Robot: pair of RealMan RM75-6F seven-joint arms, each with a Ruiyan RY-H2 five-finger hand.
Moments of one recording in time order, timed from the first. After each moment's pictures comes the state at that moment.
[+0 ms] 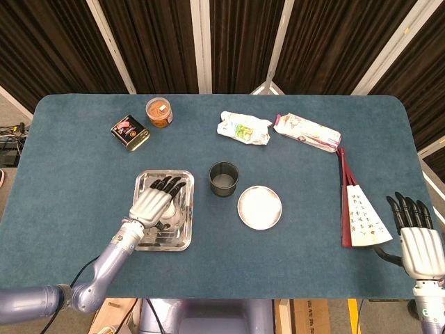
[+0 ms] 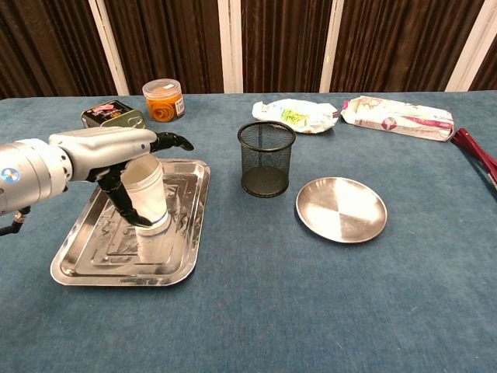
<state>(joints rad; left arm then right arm) -0.72 -1.54 -0.17 -1.67 0.97 0.98 0.62 0.15 -1.12 -0.02 -1.64 -1.41 1.56 -0.07</state>
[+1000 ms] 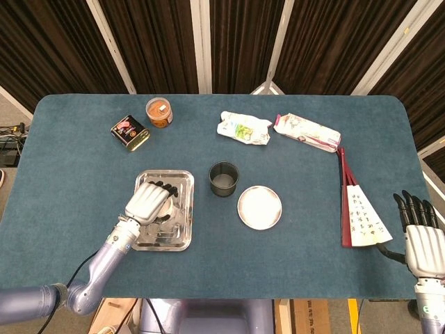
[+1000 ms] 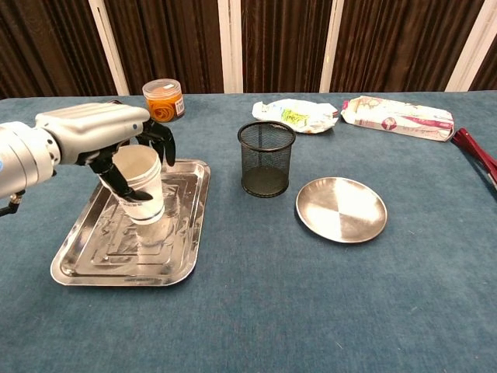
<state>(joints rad) -0.72 -1.51 -0.14 -1.68 1.10 1.07 0.56 0.11 -1.13 0.06 -1.64 -1.38 1.52 -0.06</state>
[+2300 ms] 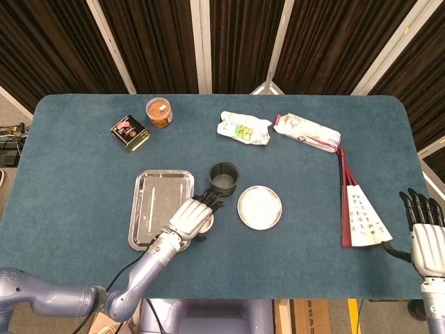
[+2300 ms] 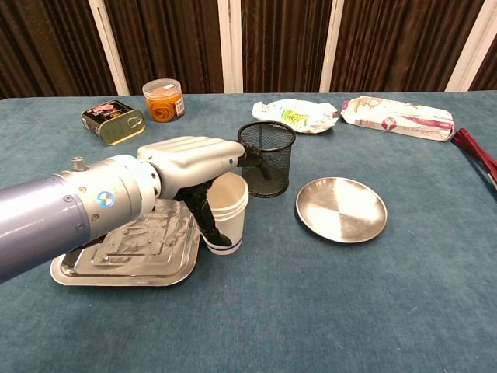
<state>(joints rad) -0.88 -1.72 -0.16 -1.69 0.94 1.04 0.71 0.09 -1.12 0.09 -1.61 -1.41 1.49 -0.02</state>
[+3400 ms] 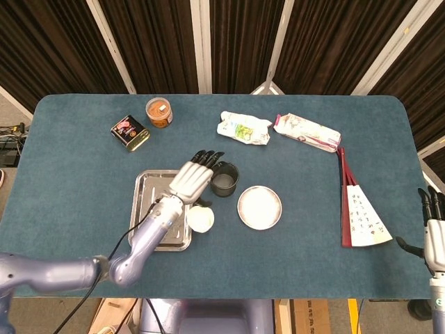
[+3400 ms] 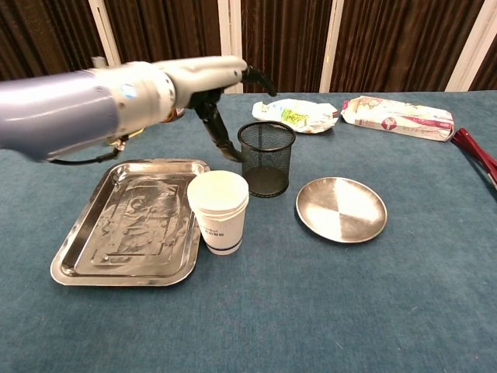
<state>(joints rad) -1.03 -1.66 -0.33 -1.51 0.83 0.89 0.57 0.09 -1.14 0.15 -1.57 -1.29 1.47 -0.09</state>
